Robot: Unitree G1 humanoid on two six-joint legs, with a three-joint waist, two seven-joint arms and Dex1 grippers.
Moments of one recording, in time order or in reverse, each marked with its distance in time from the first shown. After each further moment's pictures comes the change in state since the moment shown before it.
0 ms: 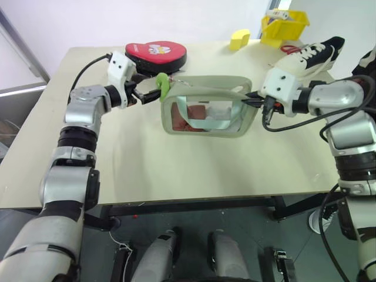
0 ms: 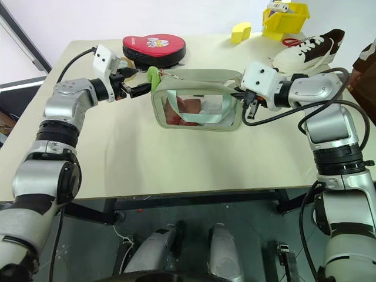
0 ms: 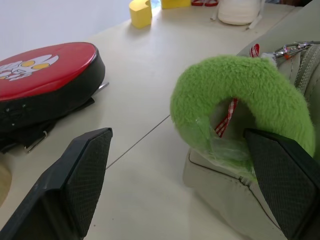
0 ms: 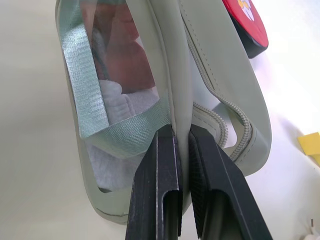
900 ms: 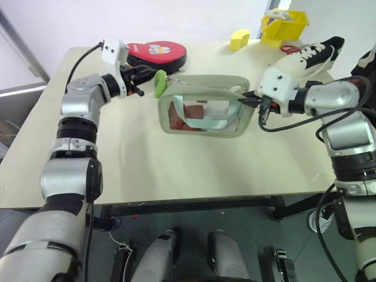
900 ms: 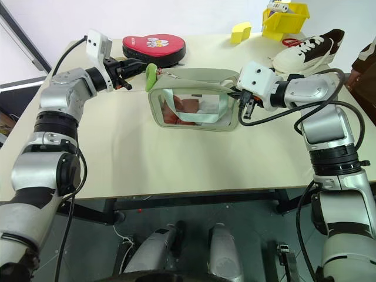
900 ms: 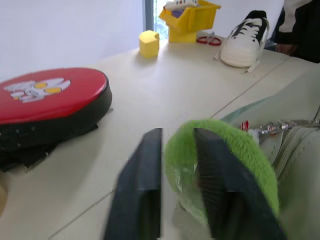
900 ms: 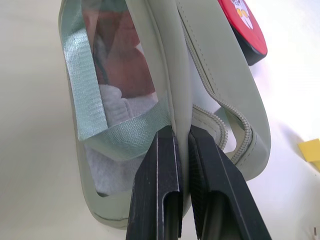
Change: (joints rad) left arm -0.074 -0.020 0.090 0.050 -0.049 0.078 0.011; right arm 0.000 0.021 0.001 -0.016 0.000 0.015 -0.017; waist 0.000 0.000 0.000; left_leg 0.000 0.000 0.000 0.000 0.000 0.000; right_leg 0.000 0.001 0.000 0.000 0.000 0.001
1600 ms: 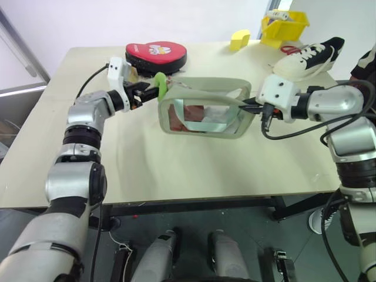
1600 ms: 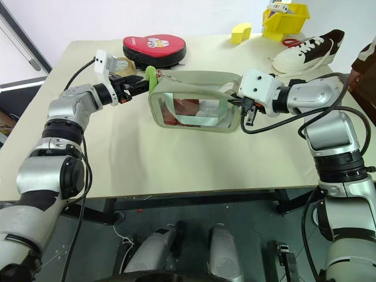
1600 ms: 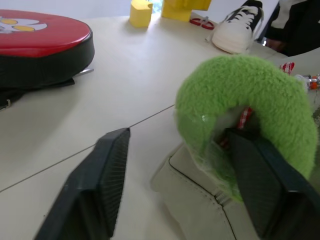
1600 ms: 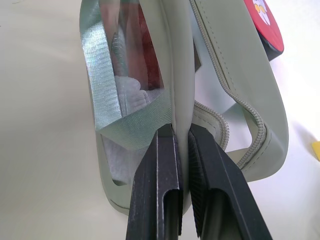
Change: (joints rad) left arm 0.034 -0.030 0.034 0.072 -0.025 0.046 -0.039; right arm 0.052 -0.036 -0.002 -0.080 0.023 0.030 0.042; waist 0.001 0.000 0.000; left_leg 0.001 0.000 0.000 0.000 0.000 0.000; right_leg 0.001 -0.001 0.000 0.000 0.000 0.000
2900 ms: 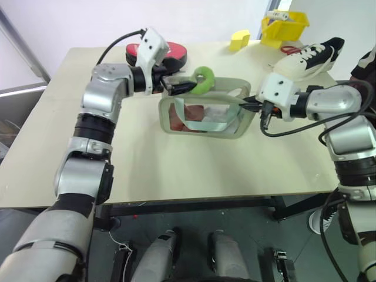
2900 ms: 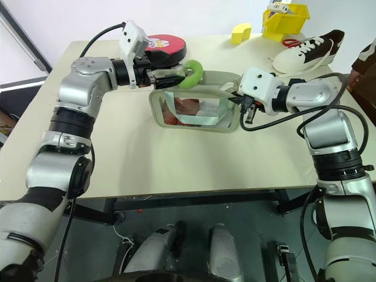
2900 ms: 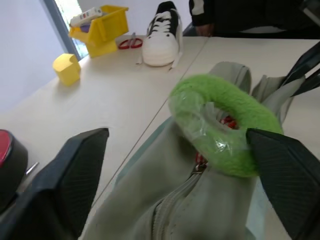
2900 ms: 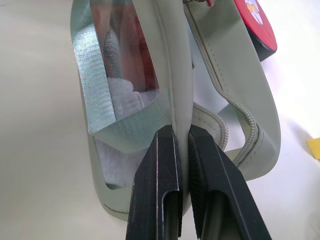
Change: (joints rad) left arm -0.050 -0.028 -0.195 -0.343 0.049 0.024 -0.089; right arm -0.009 0.011 0.003 0.028 -0.001 -0.008 -0.031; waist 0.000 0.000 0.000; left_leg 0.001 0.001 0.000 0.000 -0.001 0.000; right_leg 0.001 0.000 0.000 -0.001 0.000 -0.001
